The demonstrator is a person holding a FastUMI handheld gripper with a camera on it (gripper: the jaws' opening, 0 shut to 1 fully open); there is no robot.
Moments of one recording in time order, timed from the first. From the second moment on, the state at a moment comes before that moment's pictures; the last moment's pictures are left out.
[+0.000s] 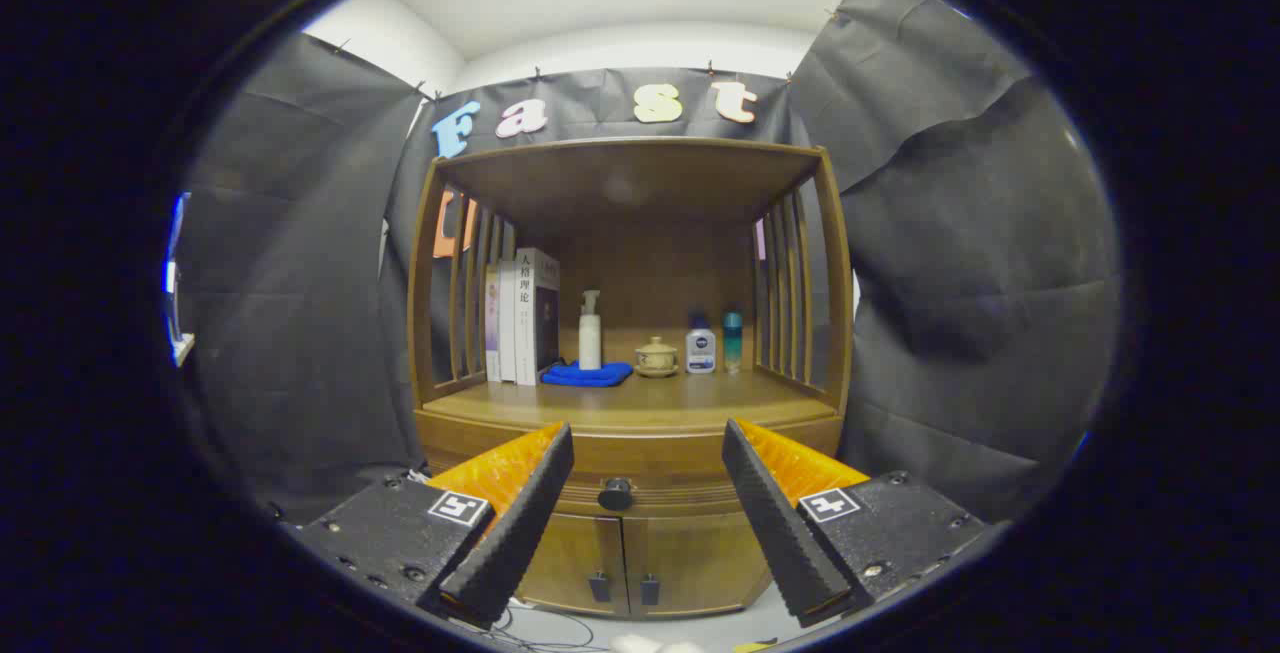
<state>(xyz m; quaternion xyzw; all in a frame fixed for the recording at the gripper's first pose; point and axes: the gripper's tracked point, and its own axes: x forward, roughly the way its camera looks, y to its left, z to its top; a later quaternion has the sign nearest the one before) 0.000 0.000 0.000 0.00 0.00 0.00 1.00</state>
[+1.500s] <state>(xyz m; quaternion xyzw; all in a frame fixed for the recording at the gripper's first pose) 0.172 0.037 -0.154 -0.04 0.10 -0.02 0.99</state>
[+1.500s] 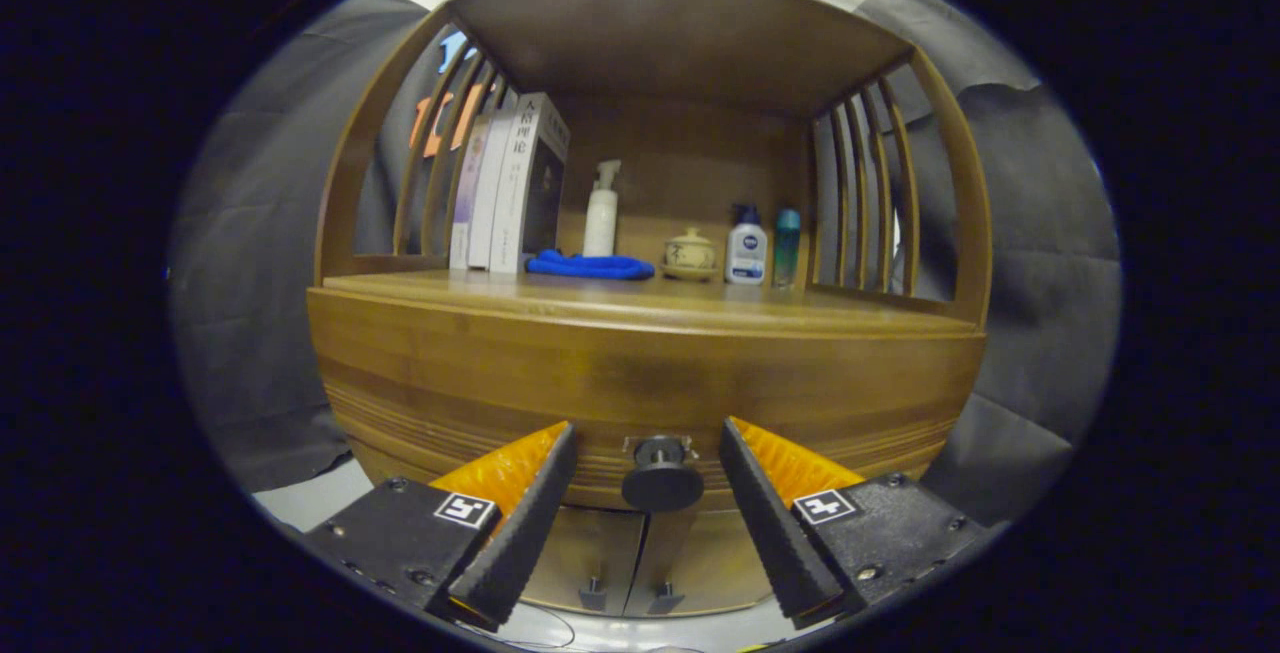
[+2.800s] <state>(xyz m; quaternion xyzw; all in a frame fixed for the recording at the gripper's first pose) 0.158 0.024 -0.155 -0.01 0.12 -0.01 0.99</state>
